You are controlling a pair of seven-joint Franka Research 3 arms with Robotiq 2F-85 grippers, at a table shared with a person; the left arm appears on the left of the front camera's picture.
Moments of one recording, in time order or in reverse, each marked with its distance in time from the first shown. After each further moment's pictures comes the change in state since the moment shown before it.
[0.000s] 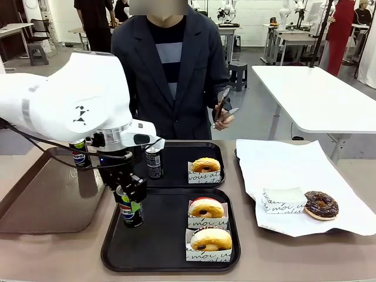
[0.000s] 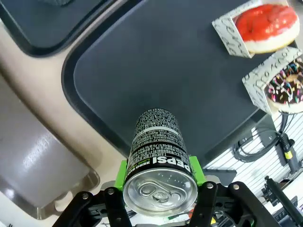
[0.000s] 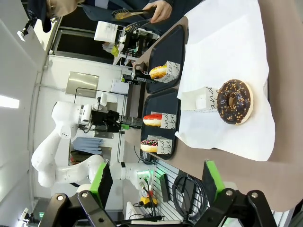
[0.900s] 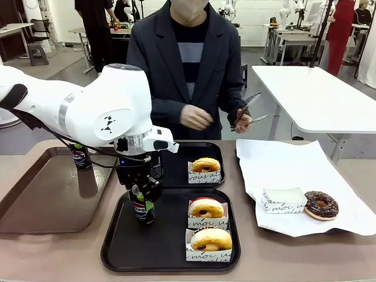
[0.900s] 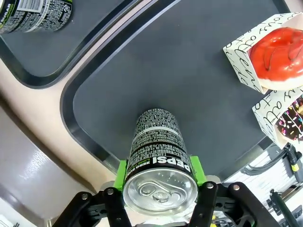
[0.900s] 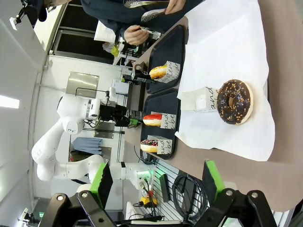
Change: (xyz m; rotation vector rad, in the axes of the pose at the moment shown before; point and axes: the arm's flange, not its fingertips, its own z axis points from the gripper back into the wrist) left arm 0.037 -0.009 -0.025 0.048 0.009 -0.014; right arm 0.000 0.000 0.000 0.000 0.000 0.000
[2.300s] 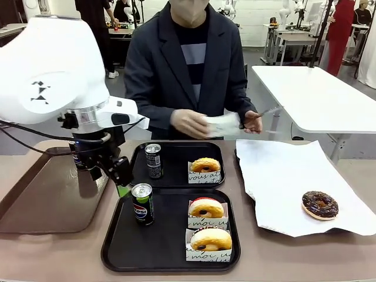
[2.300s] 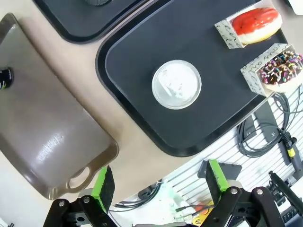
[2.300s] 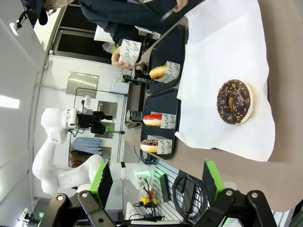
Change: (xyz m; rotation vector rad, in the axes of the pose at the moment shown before) left arm -0.082 0.020 0.084 0.012 -0.088 0.033; right arm 0.000 0.000 0.000 0.000 0.000 0.000
